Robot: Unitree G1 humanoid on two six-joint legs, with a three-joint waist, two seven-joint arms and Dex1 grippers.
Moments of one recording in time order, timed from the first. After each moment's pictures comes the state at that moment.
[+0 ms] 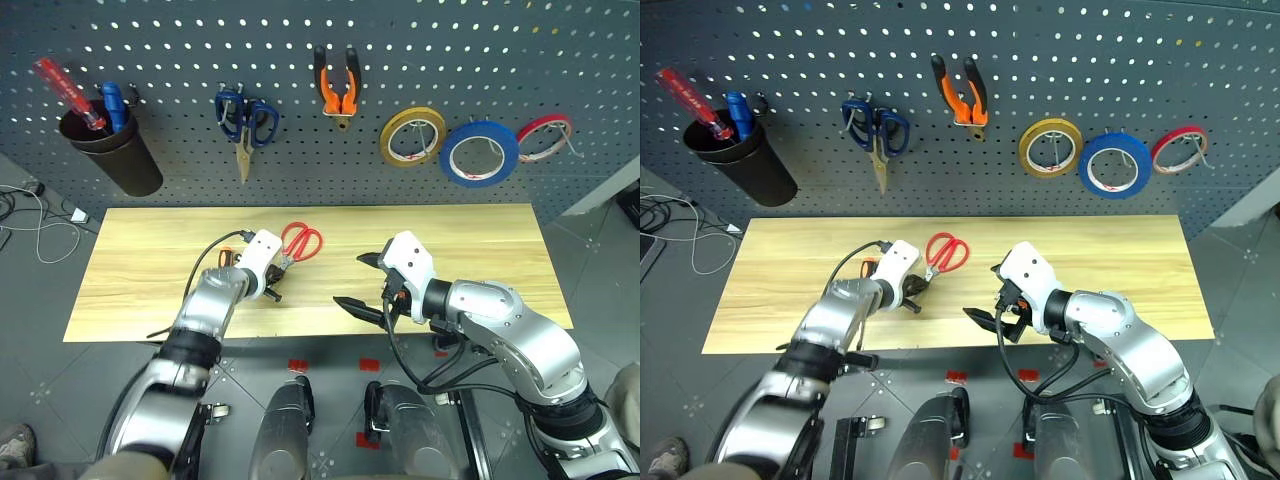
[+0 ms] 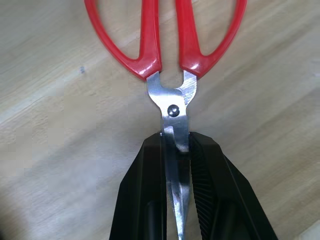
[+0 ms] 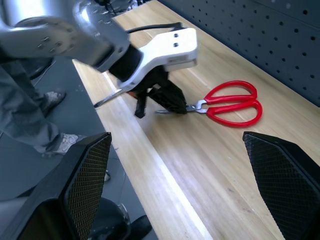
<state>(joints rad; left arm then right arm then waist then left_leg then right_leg) -0.46 0.41 -0.12 0.34 0.04 0.46 -0.45 -0.37 -0.44 0.27 -0.59 0.31 0.83 0.56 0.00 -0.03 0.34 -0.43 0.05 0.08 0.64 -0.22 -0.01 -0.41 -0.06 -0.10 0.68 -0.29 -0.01</state>
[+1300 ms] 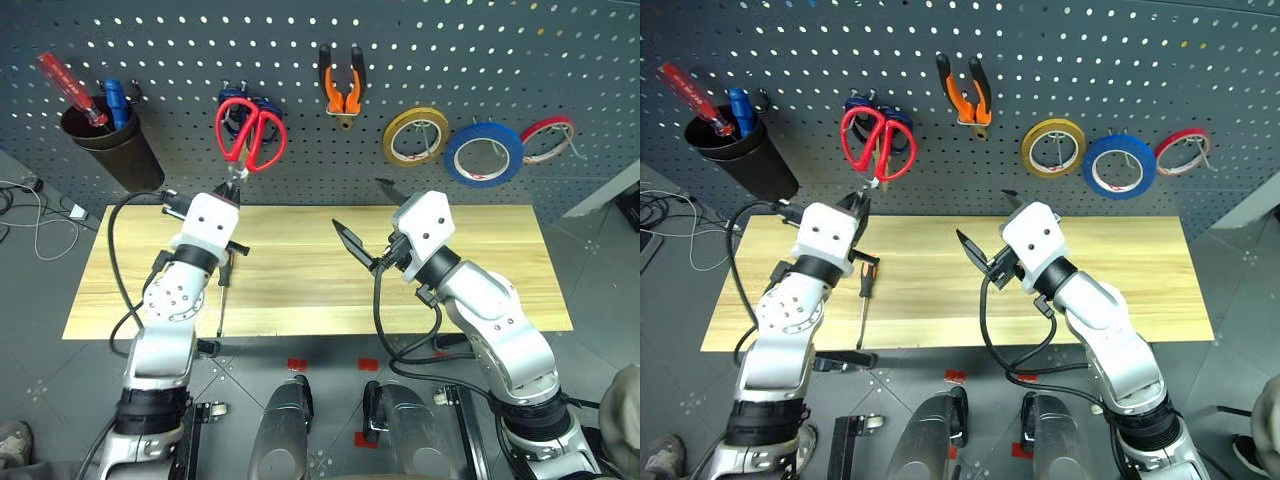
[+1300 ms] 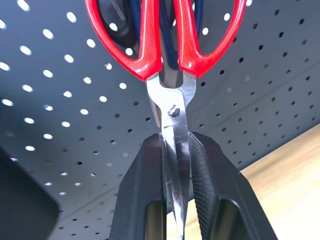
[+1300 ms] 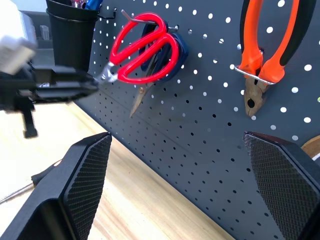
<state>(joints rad) -0.33 0.41 0.07 -0.14 0.16 0.13 -0.21 -0.37 -0.26 0.25 -0.56 0.09 0.47 0.34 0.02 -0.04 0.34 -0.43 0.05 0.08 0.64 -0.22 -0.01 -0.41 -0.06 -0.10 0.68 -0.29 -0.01</state>
